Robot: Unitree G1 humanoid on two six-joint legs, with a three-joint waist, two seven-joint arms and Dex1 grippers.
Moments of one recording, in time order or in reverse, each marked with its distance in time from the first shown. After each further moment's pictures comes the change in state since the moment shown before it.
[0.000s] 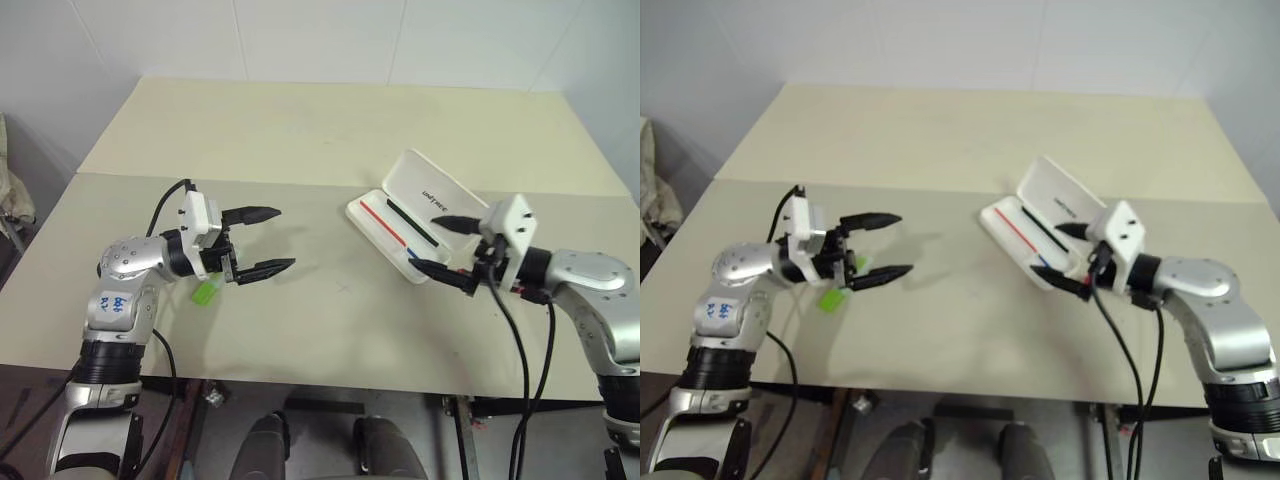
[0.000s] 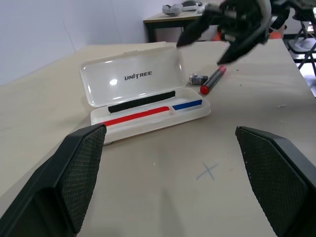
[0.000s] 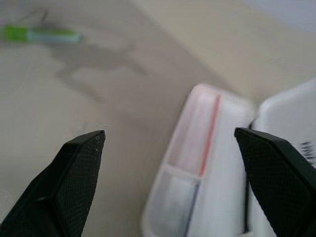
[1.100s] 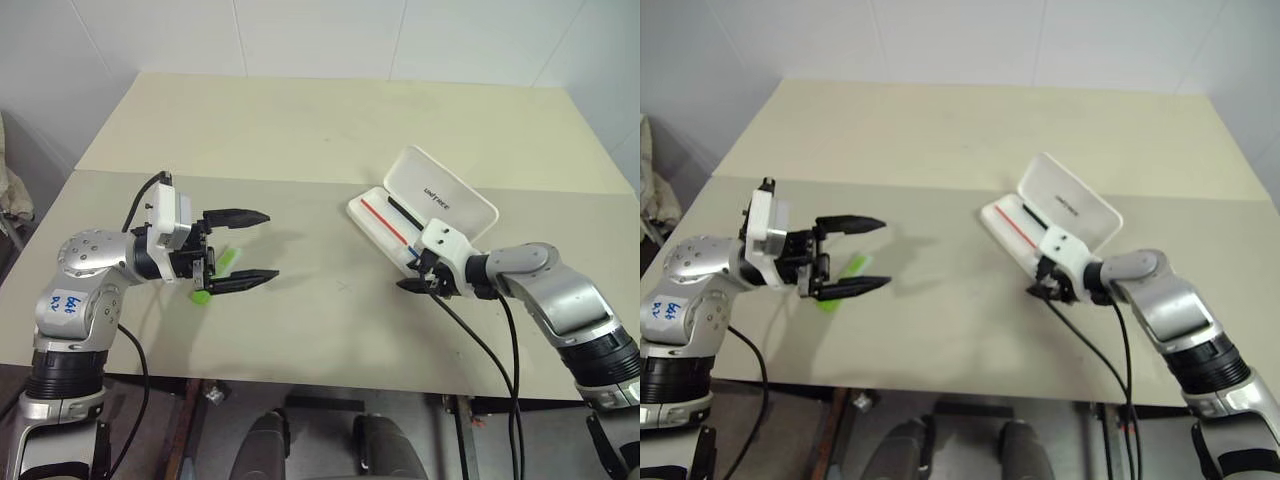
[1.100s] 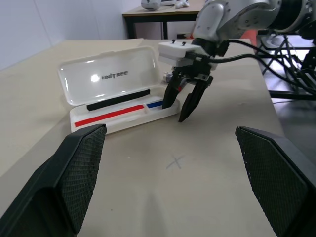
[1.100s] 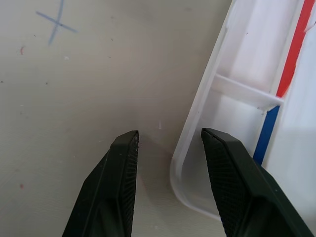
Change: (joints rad) left arm 0.031 0.132 0.054 -0.177 -0.112 0.171 -0.076; right arm -0.226 -0.016 0.329 0.104 -0.215 0.326 -0.005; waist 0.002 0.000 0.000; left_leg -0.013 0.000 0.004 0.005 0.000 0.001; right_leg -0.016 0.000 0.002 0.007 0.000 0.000
